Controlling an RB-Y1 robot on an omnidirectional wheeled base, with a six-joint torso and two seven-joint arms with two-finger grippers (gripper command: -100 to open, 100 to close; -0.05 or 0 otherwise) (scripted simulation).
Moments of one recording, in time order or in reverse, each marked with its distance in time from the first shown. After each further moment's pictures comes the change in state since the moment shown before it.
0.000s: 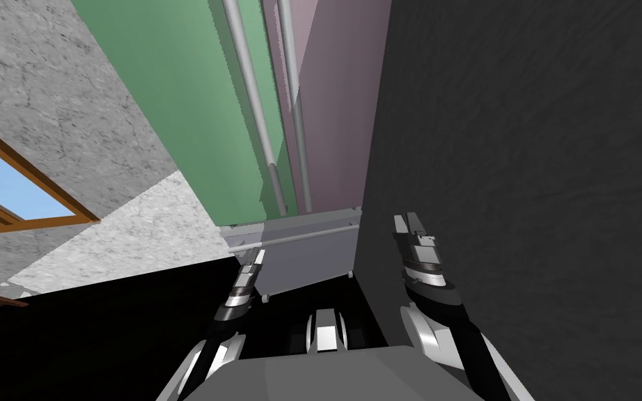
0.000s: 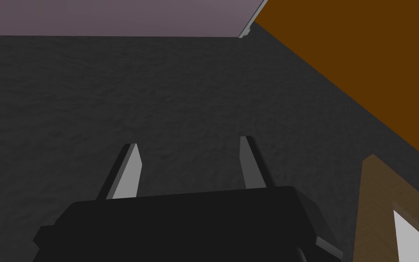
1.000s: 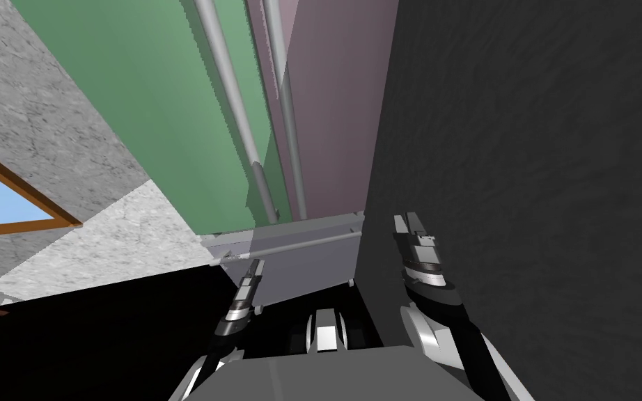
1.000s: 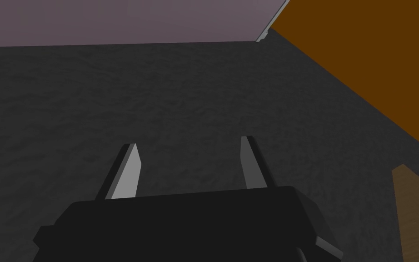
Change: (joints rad) left arm -0.035 0.002 0.005 0.263 0.006 -0.187 -0.003; right arm 0.000 0.000 0.000 0.000 0.000 0.000 0.000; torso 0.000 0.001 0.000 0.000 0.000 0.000
